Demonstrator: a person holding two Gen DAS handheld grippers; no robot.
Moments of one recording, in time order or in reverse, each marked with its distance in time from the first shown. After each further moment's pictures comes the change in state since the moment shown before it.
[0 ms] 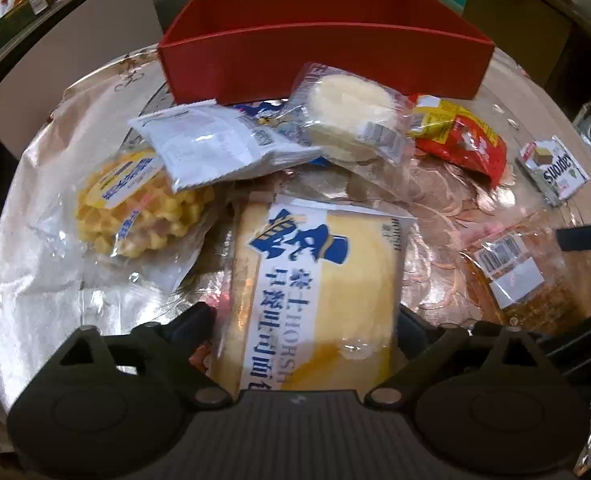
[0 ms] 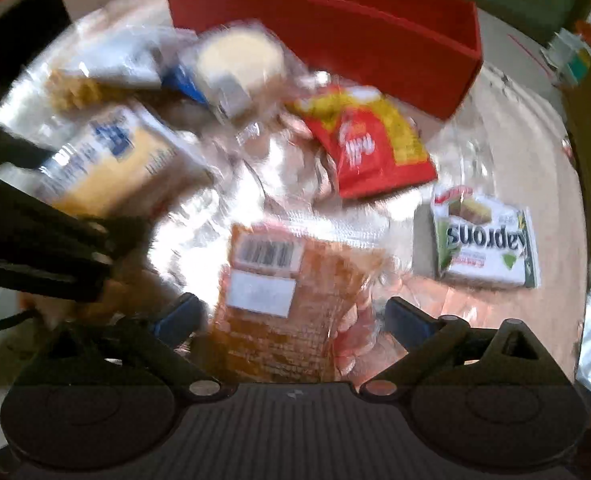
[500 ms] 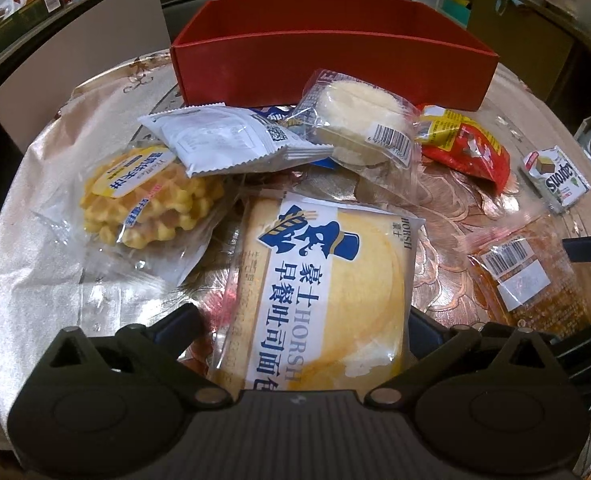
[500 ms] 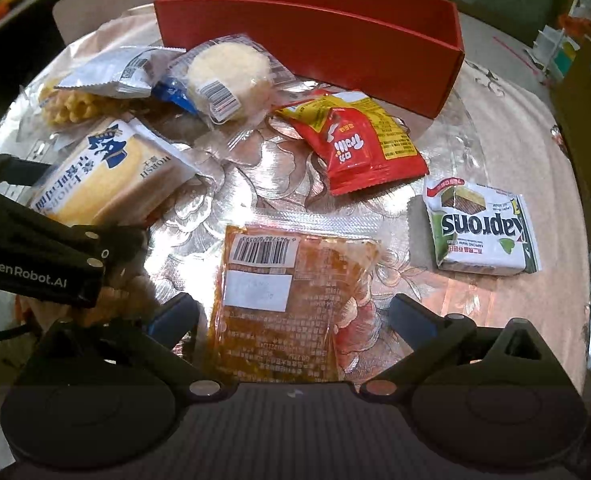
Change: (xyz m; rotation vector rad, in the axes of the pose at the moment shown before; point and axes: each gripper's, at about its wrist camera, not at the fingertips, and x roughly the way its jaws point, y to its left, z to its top) left arm -0.001 0.002 -0.010 -0.015 -0.065 -0.003; right arm -0.002 -0.001 -0.015 0.039 -0.056 0.004
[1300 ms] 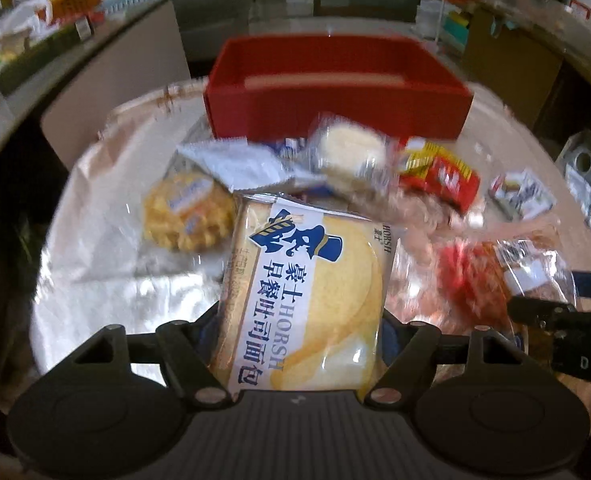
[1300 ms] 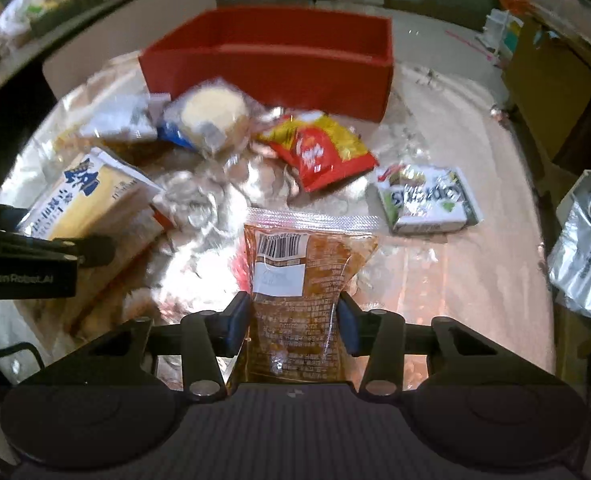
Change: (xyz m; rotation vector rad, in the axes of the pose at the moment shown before) left arm -0.068 -0.002 0.001 -0.012 -0.057 0.018; right arm -0.067 0.000 -0.023 0.176 -0.111 -0.025
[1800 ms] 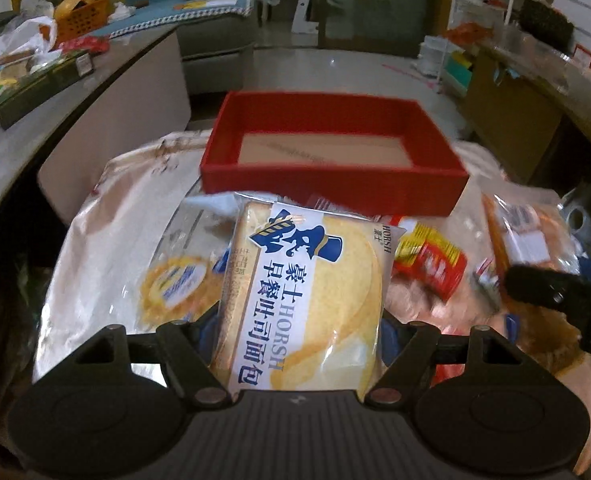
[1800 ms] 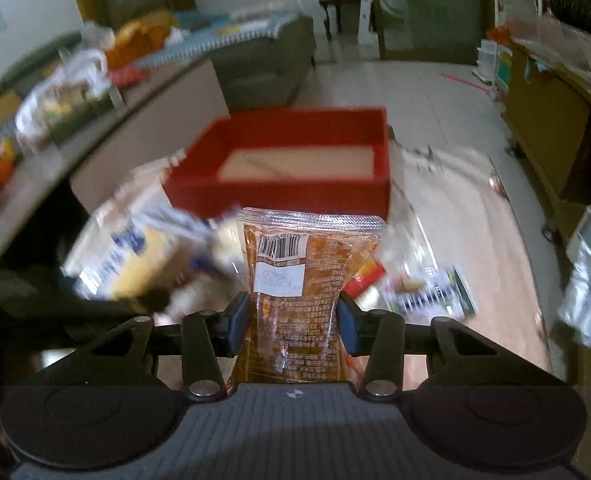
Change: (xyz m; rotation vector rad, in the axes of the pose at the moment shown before) left arm -0.009 -0.002 0.054 -0.042 -0.081 -0.027; right arm -0.038 -0.013 0.064 0.106 -0.203 0.123
